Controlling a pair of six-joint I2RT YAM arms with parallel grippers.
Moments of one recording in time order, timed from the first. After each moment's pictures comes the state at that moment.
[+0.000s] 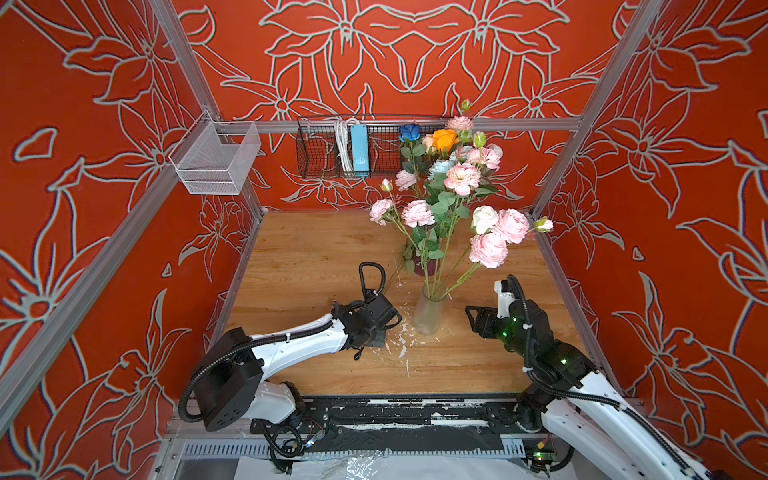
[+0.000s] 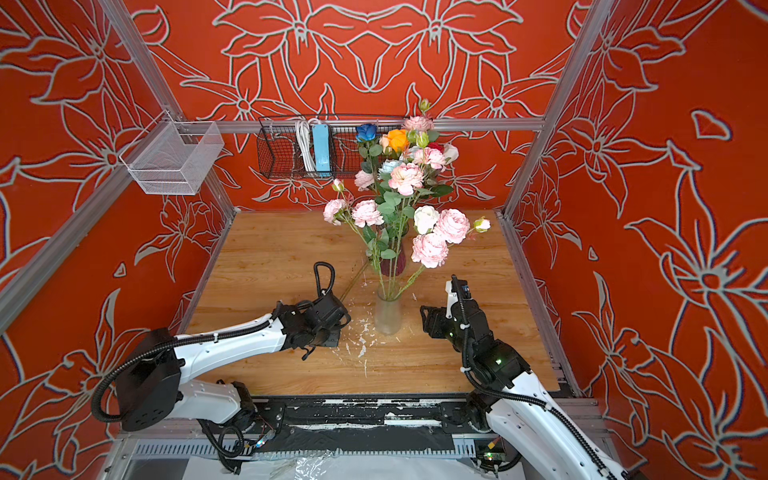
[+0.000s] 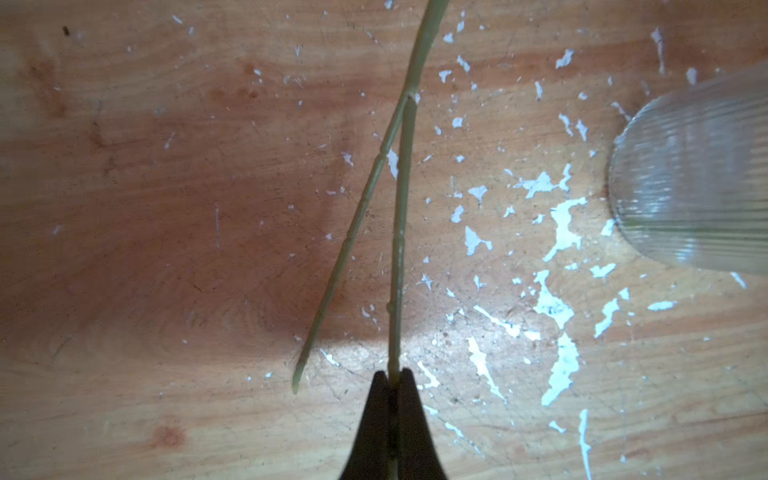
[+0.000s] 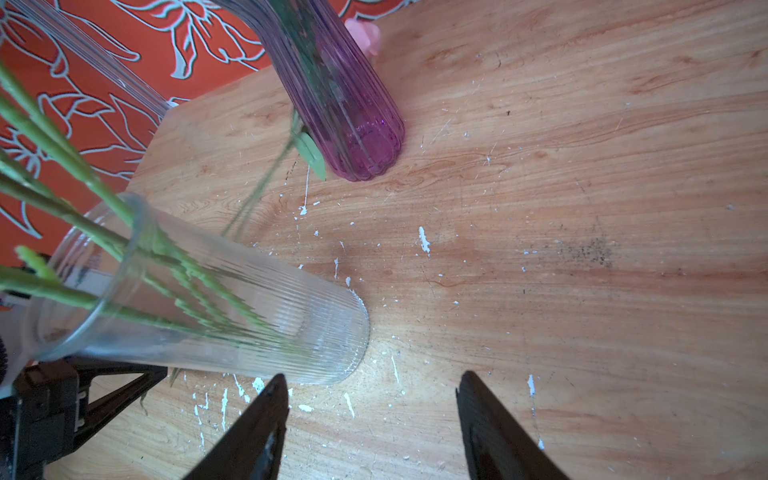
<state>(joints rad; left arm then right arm) -0.83 1.37 0.80 -0.63 -0.21 -0.76 0.50 0.58 0.49 -0.47 0.09 0.57</state>
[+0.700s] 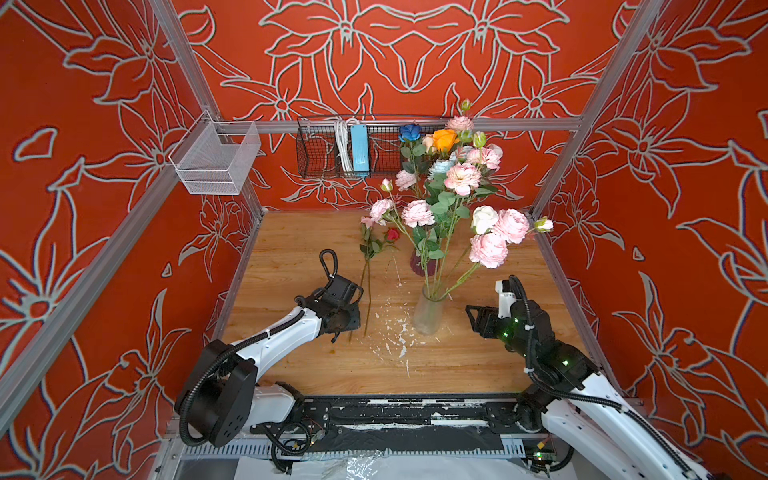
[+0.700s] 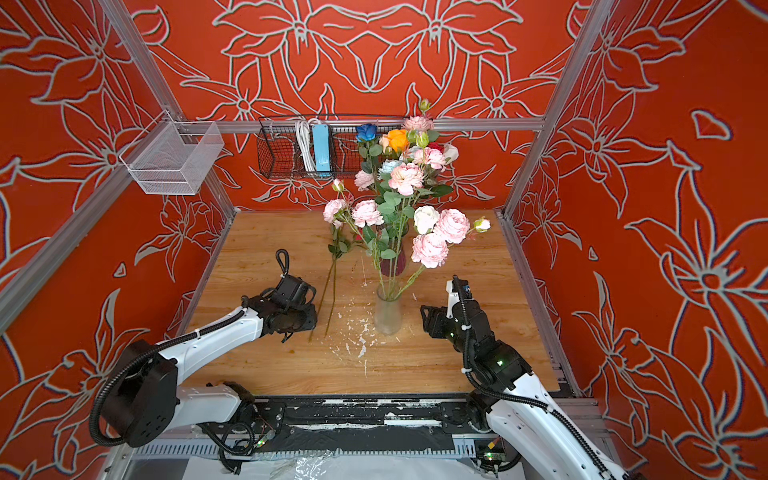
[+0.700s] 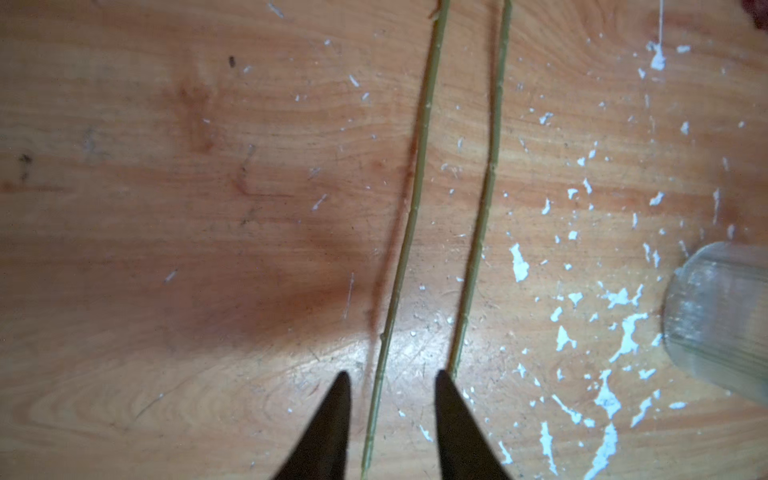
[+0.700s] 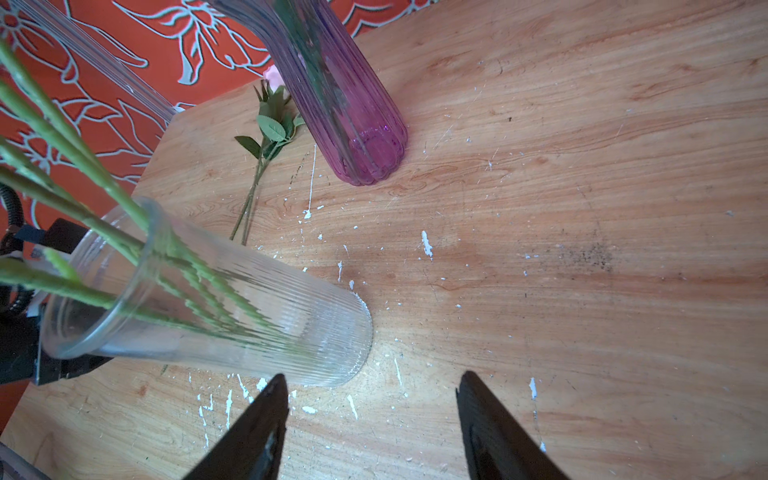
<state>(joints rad) -0.44 1.31 0.72 -0.54 -0.01 -0.64 0.50 0.57 0.49 -0.47 0.09 0.57</state>
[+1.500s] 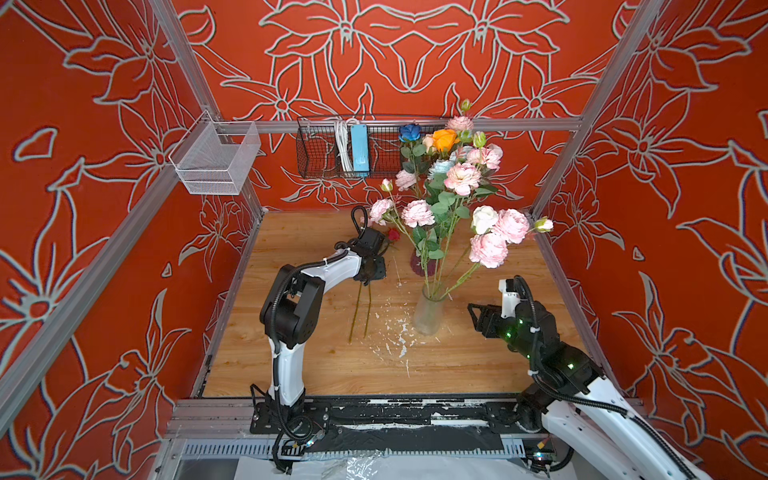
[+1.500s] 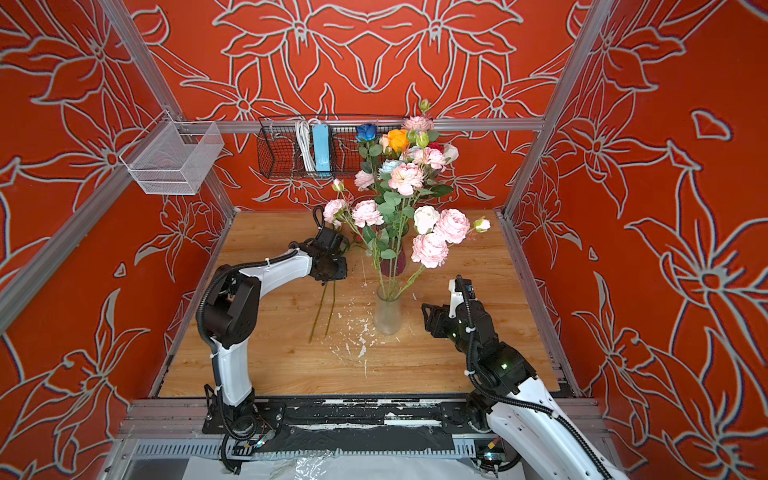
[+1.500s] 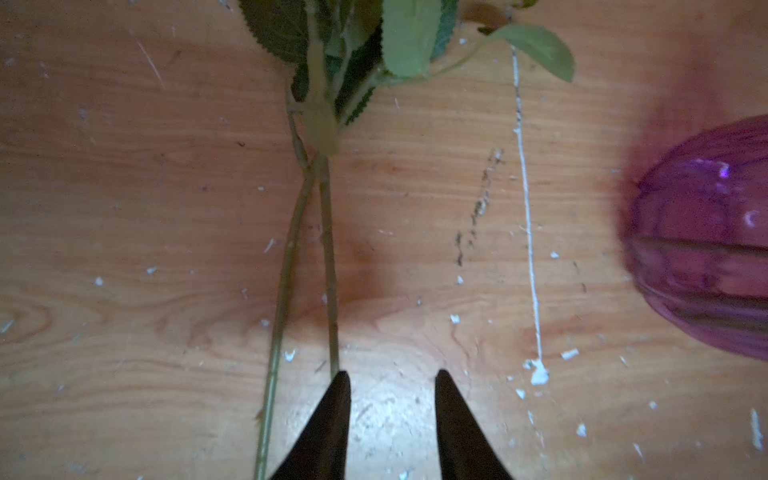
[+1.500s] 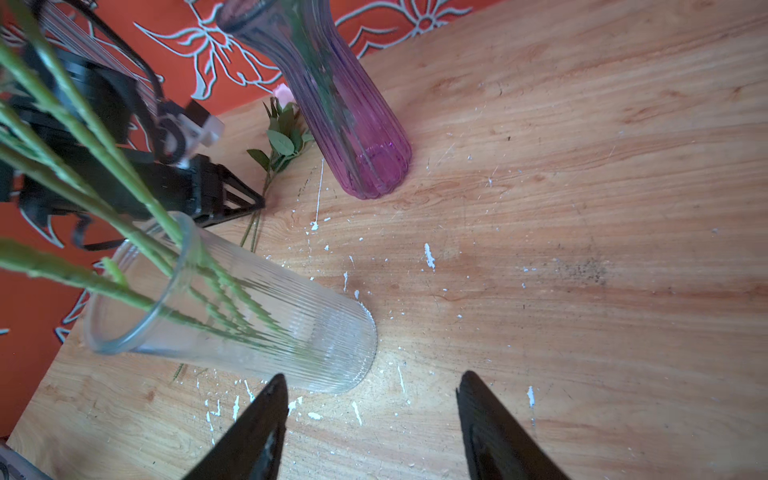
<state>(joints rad) -0.40 2.00 1.42 -0.53 -0.05 -0.53 0.50 0.53 0.51 -0.49 0.10 0.56</state>
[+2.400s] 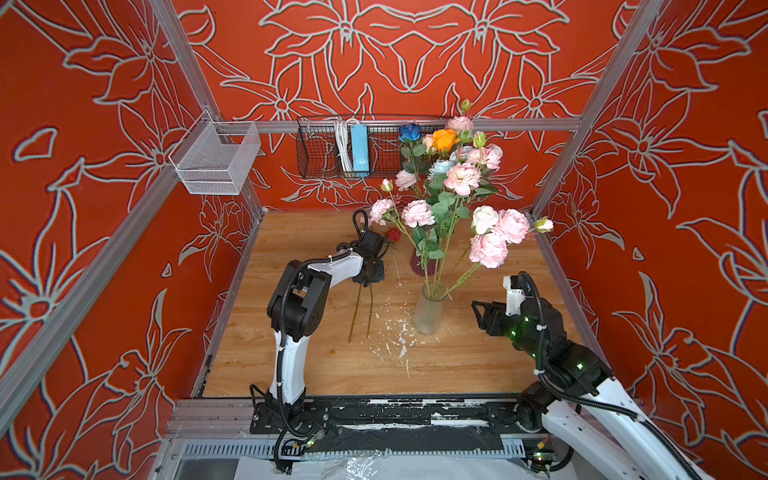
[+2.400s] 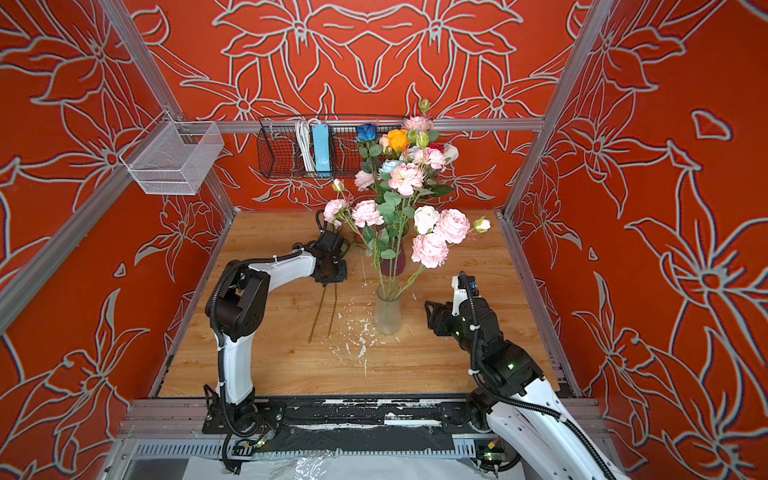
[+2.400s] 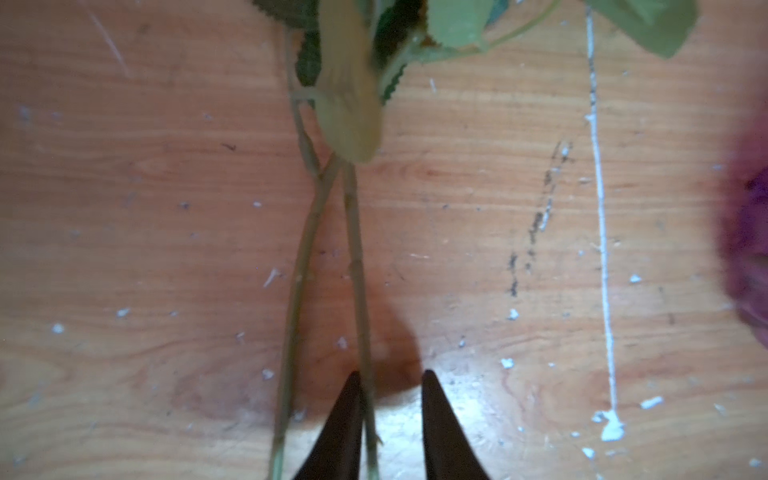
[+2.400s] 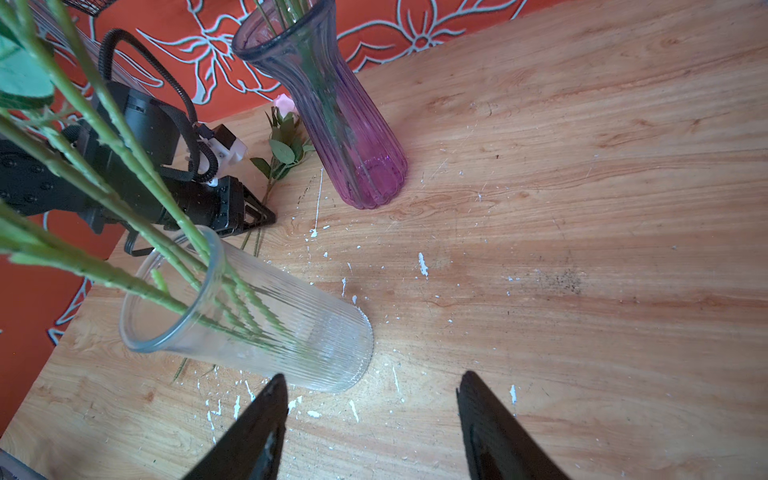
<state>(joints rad) -0.39 2.06 1.43 -0.50 -0.03 -0.48 0.50 0.55 0.60 -0.56 0.12 0.53</state>
